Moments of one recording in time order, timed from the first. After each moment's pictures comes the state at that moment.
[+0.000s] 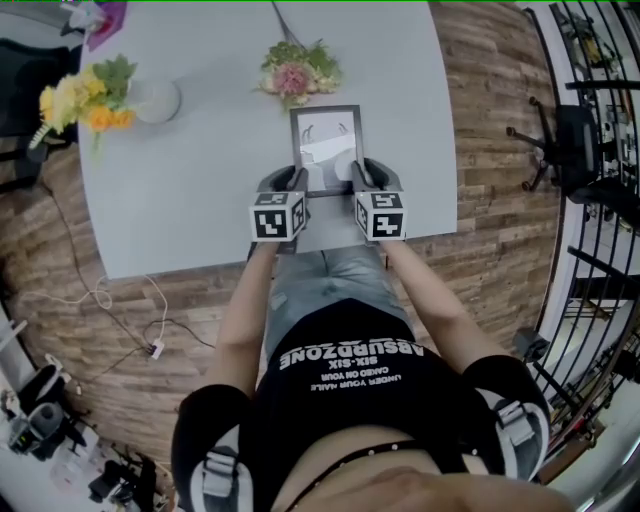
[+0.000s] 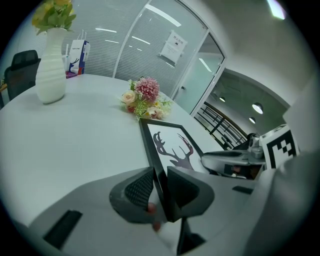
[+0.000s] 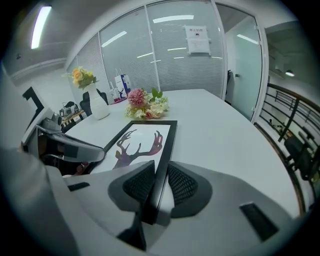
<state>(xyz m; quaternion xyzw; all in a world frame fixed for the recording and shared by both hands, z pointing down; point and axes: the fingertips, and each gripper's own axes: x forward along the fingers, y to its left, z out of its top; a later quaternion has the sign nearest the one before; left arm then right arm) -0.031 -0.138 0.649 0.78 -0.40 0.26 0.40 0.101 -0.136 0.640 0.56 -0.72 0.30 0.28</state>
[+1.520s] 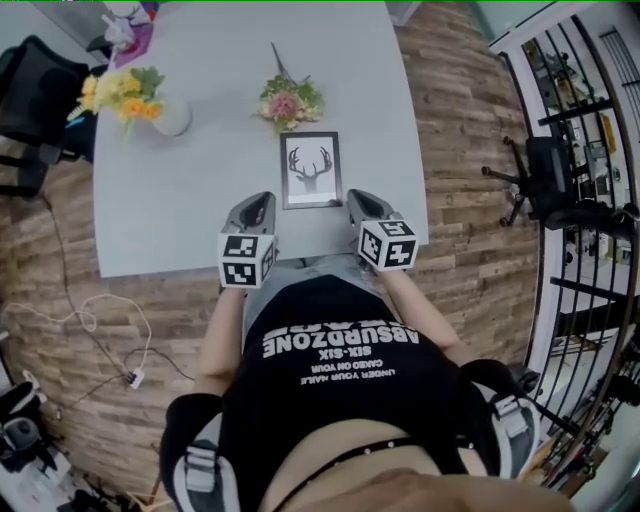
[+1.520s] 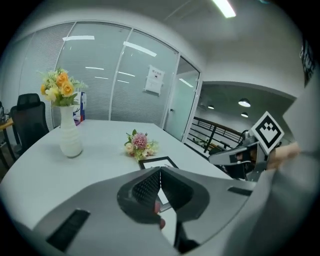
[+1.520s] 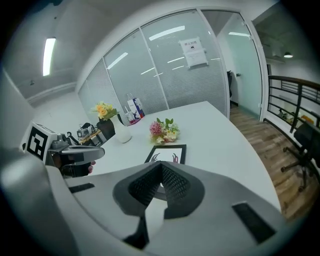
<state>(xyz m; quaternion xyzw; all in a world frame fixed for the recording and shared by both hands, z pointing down) -0.074 -0.095 0.511 0.84 -0.45 0.18 0.24 0.097 -0.083 0.519 0.53 -0.76 0.31 0.18</state>
